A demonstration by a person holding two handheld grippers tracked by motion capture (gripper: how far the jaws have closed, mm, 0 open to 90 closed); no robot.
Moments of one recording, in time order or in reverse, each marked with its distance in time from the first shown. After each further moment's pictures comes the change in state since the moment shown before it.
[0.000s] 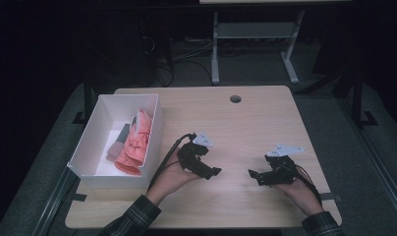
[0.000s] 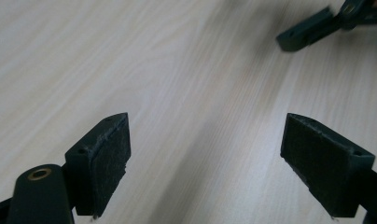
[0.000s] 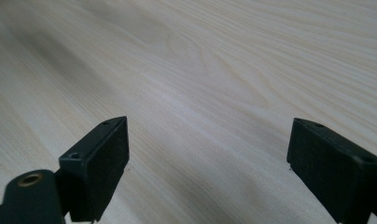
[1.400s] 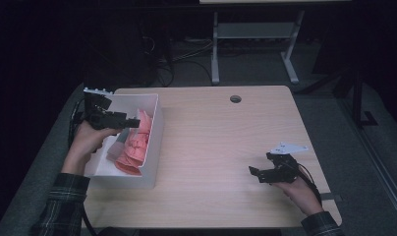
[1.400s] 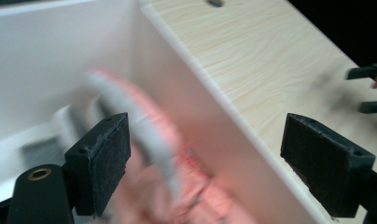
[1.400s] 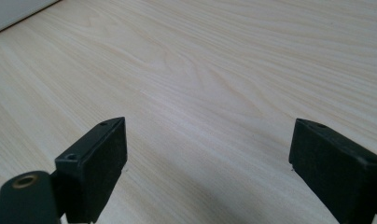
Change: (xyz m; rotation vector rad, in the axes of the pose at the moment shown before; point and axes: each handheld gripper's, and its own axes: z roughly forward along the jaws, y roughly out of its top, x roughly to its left) left arm 0.140 -0.049 -0.201 -0.183 0.143 -0.393; right arm -0.005 0.002 -0.005 -0.047 0.006 0.045
